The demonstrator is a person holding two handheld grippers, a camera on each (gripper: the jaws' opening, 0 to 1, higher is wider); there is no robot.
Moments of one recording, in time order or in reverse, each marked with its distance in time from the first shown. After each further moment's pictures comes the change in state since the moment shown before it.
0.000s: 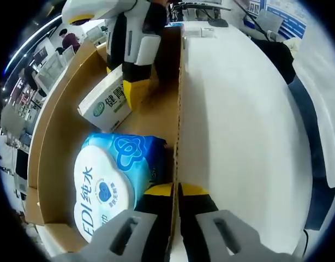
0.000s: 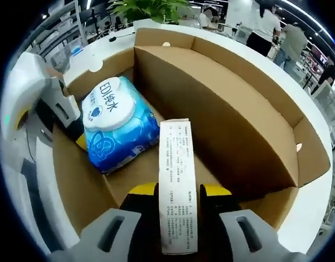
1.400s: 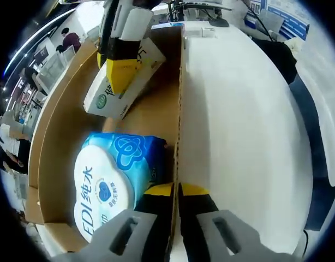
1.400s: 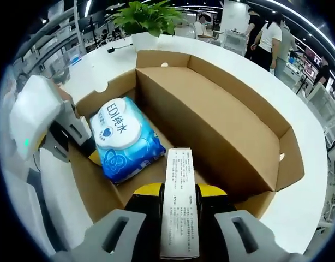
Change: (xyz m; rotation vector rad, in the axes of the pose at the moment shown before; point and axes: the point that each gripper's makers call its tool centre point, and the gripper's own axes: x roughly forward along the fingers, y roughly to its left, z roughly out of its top) left arm 0.000 0.001 0.000 -0.001 0.001 0.006; right arm -0.030 -0.003 0.021 -0.002 -0.067 -0.046
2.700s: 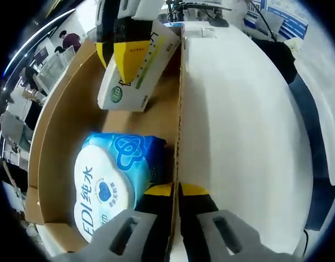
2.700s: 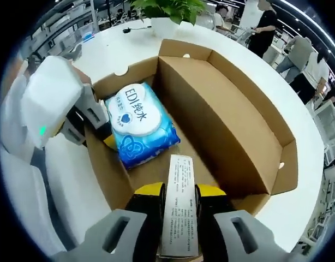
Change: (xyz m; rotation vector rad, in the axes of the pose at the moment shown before) left arm 0.001 -0.003 -0.001 0.002 -0.001 -0.001; right arm -0.014 0.019 -0.006 -0.134 0.131 0.033
